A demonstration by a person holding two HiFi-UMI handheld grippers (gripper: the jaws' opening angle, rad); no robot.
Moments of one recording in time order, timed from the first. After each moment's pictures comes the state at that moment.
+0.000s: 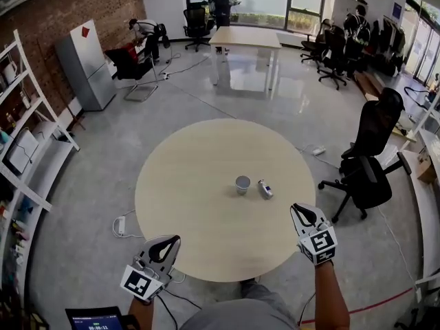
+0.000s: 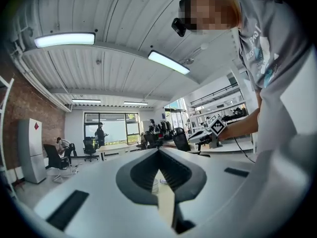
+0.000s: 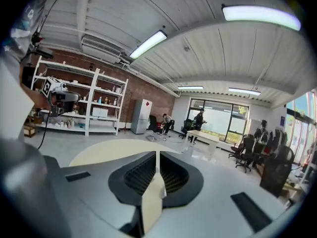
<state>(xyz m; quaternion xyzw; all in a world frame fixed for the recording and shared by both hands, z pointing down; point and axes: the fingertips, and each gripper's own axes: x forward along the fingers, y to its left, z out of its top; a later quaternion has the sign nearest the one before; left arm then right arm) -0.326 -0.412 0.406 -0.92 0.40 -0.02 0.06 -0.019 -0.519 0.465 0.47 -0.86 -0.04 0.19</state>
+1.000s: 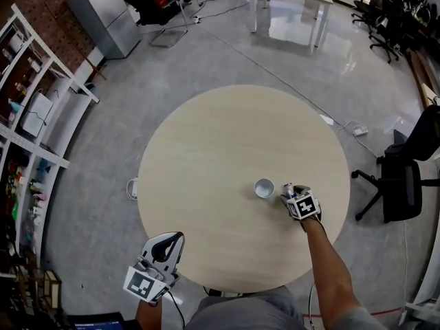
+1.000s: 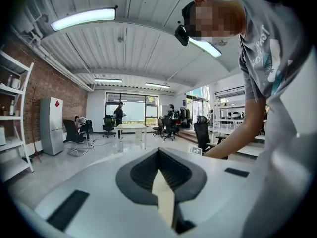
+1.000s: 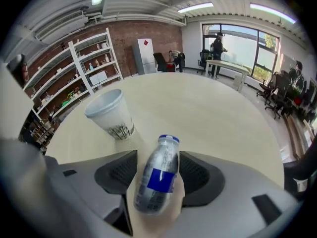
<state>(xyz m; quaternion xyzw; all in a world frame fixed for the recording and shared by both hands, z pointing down) -0.316 -0.609 0.481 -0.86 0.50 -0.07 -0.07 -0.039 -0.812 0.808 0.33 -0.82 0.23 0.42</state>
